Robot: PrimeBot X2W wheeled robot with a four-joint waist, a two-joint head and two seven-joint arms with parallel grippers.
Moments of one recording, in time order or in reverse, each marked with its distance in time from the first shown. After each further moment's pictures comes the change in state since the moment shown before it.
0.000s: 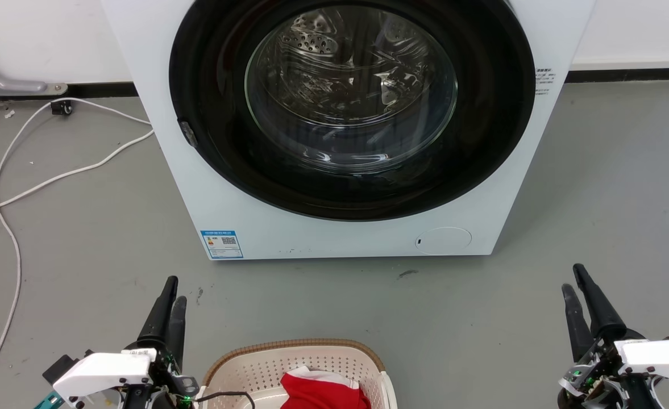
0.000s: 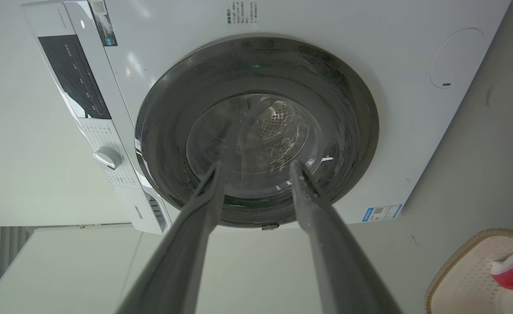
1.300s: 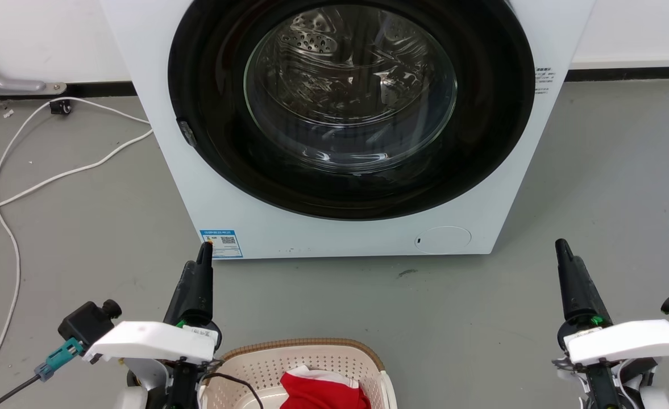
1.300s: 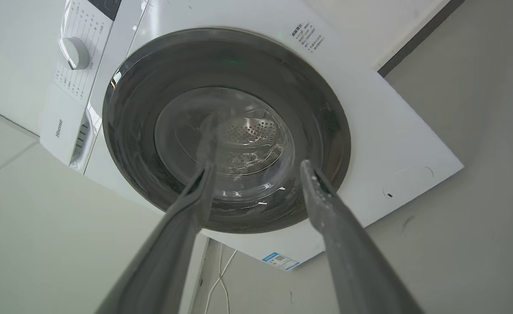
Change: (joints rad) left arm -0.037 0.000 -0.123 -0.072 0.574 0.000 -0.166; right arm 0.006 0.003 0.077 -0.116 -0.636 0.000 -0.162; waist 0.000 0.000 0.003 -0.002
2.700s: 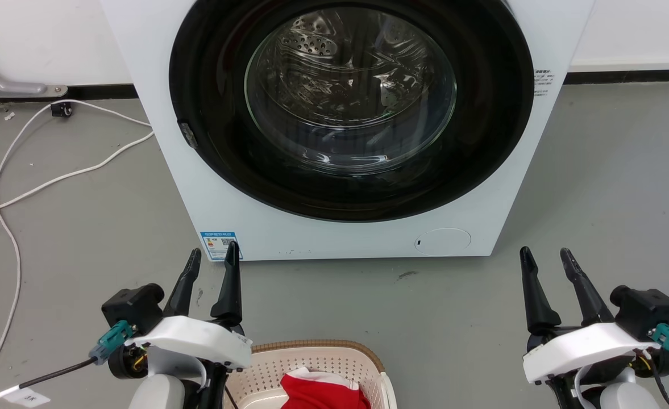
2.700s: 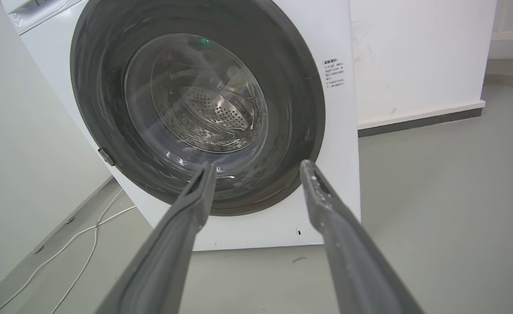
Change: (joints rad) left arm -0.036 0.000 -0.054 0.063 0.562 0.027 -0.123; right arm 0.000 0.002 0.052 0.007 -0.659 0.000 -0.085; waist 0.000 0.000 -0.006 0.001
